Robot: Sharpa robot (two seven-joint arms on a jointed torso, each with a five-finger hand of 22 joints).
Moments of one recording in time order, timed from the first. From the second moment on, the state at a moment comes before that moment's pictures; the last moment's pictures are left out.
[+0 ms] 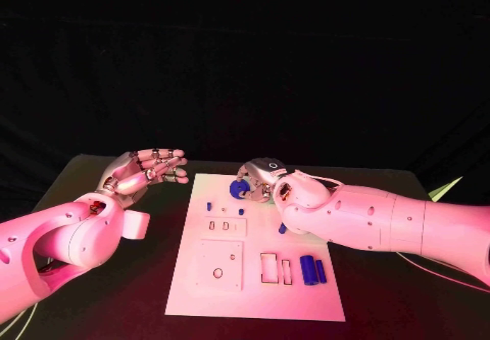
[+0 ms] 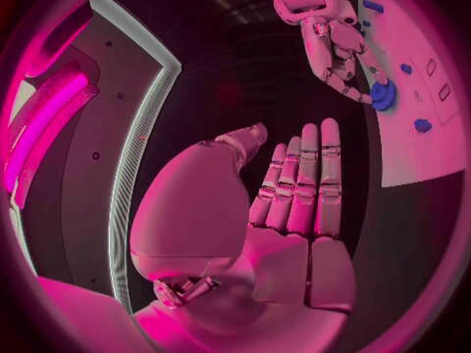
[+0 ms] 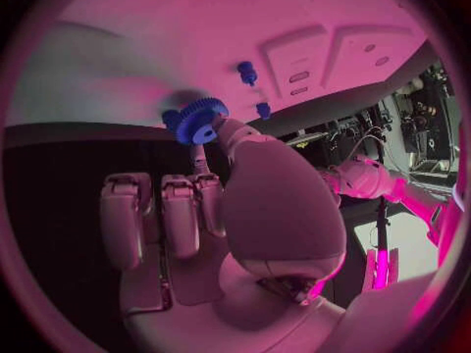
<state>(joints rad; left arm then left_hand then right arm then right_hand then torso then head) 1.24 -0.95 -0.01 1.62 -0.08 -0.29 0.45 1.41 -0.18 0.50 0.13 0.09 0.84 0.22 0.27 0.17 1.06 0.16 0.08 0.06 1.03 0.11 0.40 0.39 0.17 0.95 0.19 0.54 0.22 1.27 -0.56 -0.13 1.30 -1.63 -0.47 -0.29 1.40 -0.18 0.36 0.21 0.13 0.93 0.12 0.21 0.34 1.46 0.05 1.49 1.30 1.47 -0.03 1.56 1.30 0.04 1.47 0.08 1.51 1.30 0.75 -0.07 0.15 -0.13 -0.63</state>
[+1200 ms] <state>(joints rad) 1.24 -0.95 -0.01 1.62 -0.08 -0.29 0.45 1.41 -0.18 0.50 0.13 0.09 0.84 0.22 0.27 0.17 1.06 0.16 0.08 0.06 1.03 0.11 0.40 0.39 0.17 0.95 0.19 0.54 0.22 1.26 -0.54 -0.13 1.26 -1.60 -0.41 -0.30 1.22 -0.23 0.39 0.24 0.13 0.89 0.16 0.14 0.33 1.45 0.07 1.48 1.30 1.47 0.00 1.56 1.30 0.04 1.46 0.10 1.52 1.30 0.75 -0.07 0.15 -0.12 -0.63</state>
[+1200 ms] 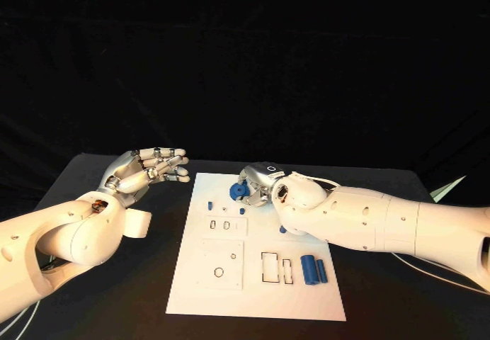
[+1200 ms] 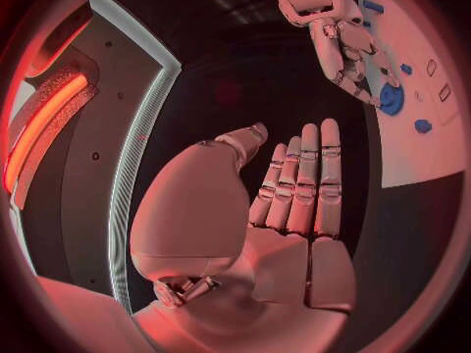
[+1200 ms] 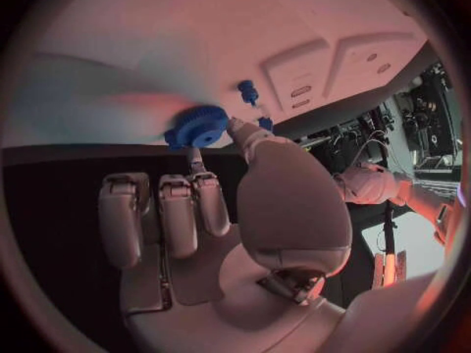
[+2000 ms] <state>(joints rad) 1.24 -0.94 -0.01 1.62 -0.08 -0.29 0.45 1.41 -0.18 0.50 0.13 0.09 0.84 0.22 0.27 0.17 1.06 0.16 0.08 0.06 1.03 0.11 0.40 0.39 0.17 0.95 0.19 0.54 0.22 1.26 -0.56 -0.14 1.27 -1.58 -0.38 -0.30 1.20 -0.21 0.38 0.25 0.13 0.90 0.15 0.14 0.34 1.46 0.08 1.48 1.30 1.47 0.00 1.56 1.30 0.04 1.46 0.10 1.54 1.30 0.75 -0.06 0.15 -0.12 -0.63</state>
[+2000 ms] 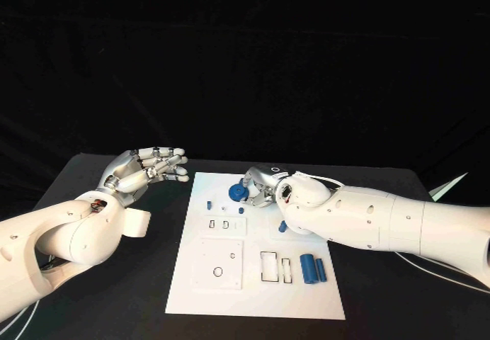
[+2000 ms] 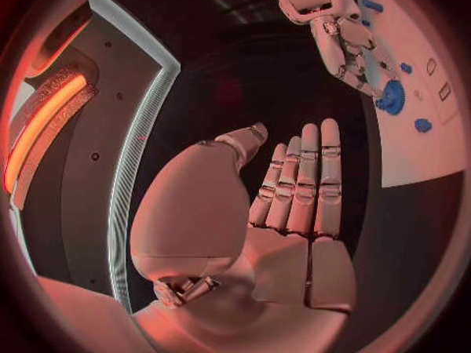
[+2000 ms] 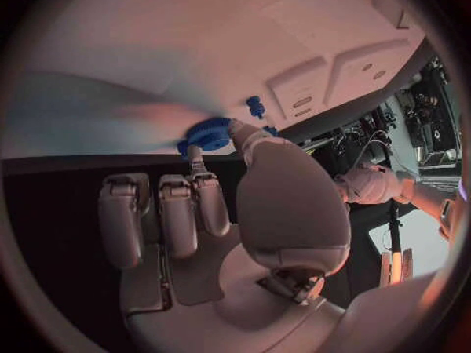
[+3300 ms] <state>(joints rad) 1.24 -0.94 -0.01 1.60 -0.08 -0.29 0.45 1.41 -0.18 0.50 0.13 0.09 0.84 0.22 0.27 0.17 1.06 0.16 0.08 0.06 1.03 0.11 0.40 0.40 0.17 0.95 0.20 0.54 0.22 1.27 -0.98 -0.13 1.38 -1.10 -0.39 0.13 1.35 -0.26 0.33 0.17 0.13 0.90 0.16 0.15 0.34 1.41 0.08 1.33 1.30 1.47 0.00 1.56 1.30 0.04 1.46 0.10 1.42 1.30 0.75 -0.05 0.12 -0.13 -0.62</state>
